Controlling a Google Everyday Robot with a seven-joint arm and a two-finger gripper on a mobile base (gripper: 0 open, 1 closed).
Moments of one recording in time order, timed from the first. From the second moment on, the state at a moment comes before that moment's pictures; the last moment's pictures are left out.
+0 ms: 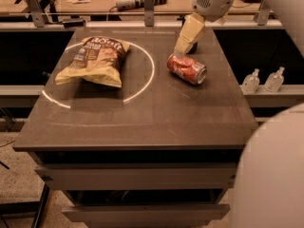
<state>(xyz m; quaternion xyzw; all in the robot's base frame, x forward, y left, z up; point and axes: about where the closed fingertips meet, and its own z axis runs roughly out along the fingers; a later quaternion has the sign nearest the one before) 0.642 -0.146 0.952 -0.38 0.92 -0.03 0.12</state>
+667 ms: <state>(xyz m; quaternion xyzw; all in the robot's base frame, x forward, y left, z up) 0.670 -0.123 0.905 -0.41 0.91 0.00 0.09</state>
